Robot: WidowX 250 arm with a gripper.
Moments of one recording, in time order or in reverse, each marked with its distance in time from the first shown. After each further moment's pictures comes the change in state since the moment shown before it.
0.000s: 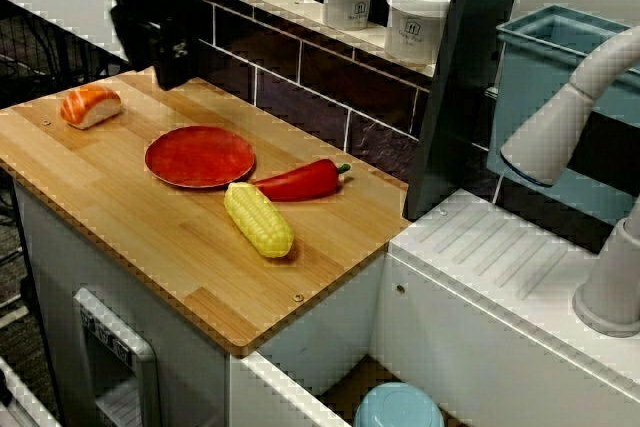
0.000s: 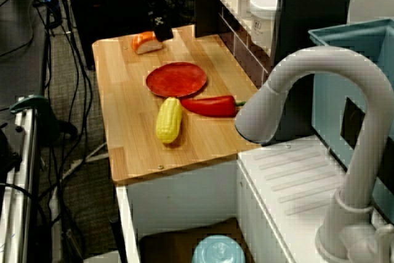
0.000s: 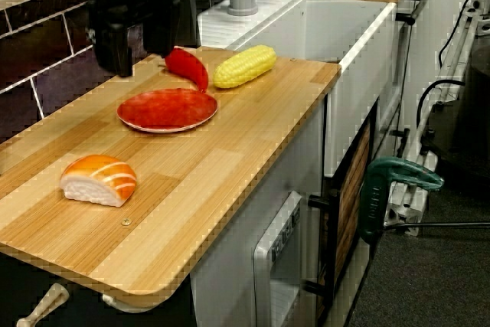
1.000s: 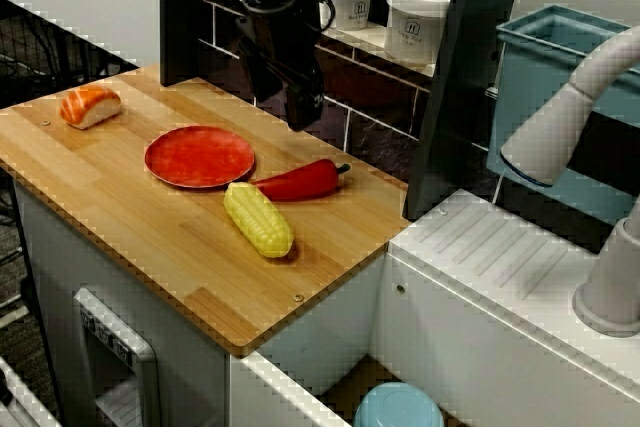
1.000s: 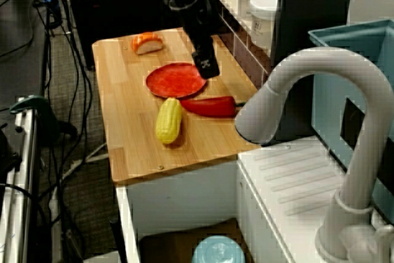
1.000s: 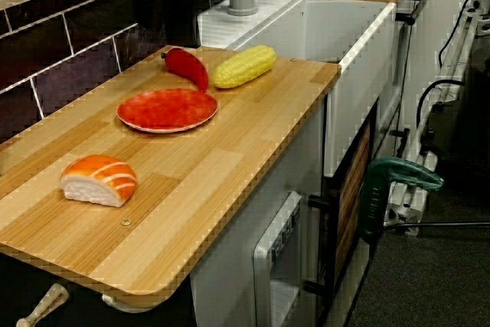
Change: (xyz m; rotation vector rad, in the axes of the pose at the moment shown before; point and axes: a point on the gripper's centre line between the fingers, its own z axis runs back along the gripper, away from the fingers) arm 0.051 -0.100 -0.022 0.131 -0.095 -0.039
